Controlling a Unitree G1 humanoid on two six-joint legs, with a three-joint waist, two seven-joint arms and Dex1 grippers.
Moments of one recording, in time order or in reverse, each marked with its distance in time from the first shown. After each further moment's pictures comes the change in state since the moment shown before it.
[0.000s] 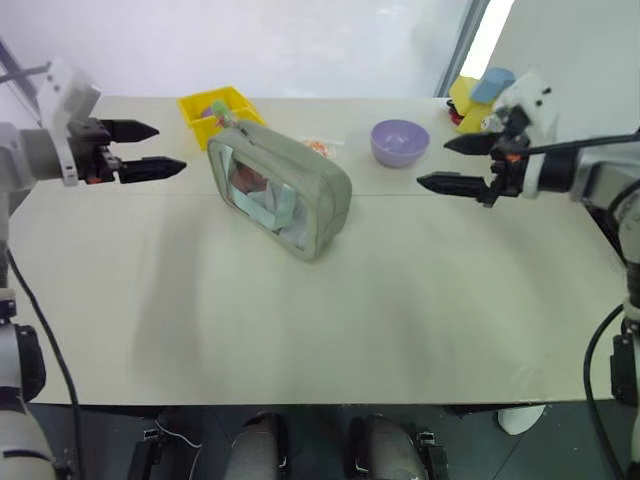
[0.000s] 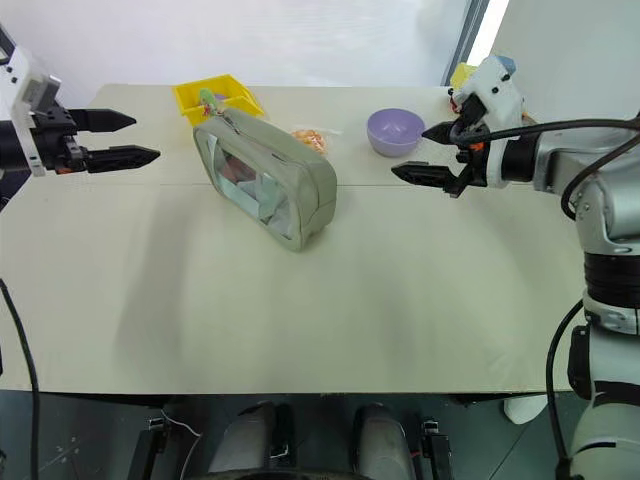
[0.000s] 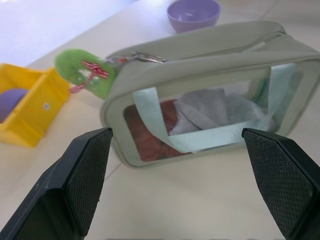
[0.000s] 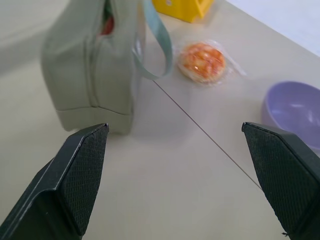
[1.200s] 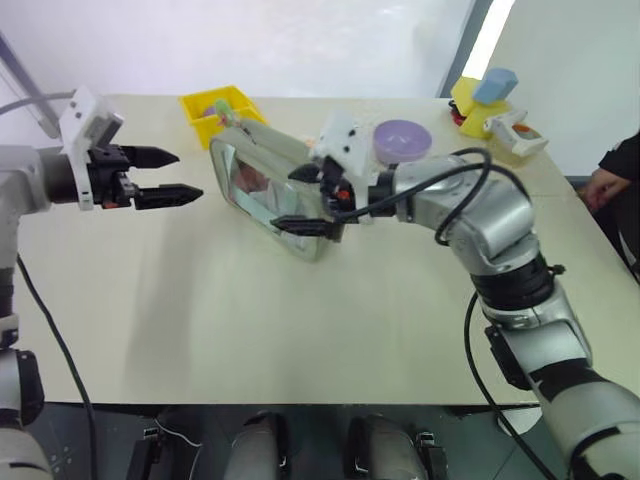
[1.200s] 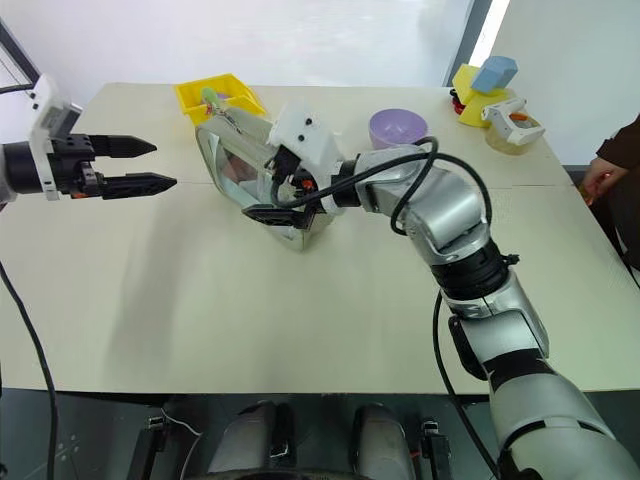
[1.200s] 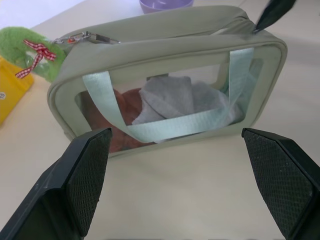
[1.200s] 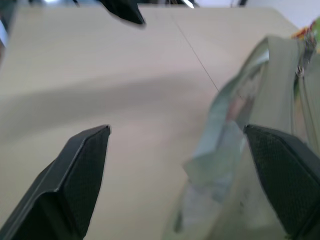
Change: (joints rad) left arm 0.182 0.005 0.083 -0.304 -0.094 0.187 0.078; right arm -0.110 0.485 0.393 -0.008 -0.170 -0.159 -0.218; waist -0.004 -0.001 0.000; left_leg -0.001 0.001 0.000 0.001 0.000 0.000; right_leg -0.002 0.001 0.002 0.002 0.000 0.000
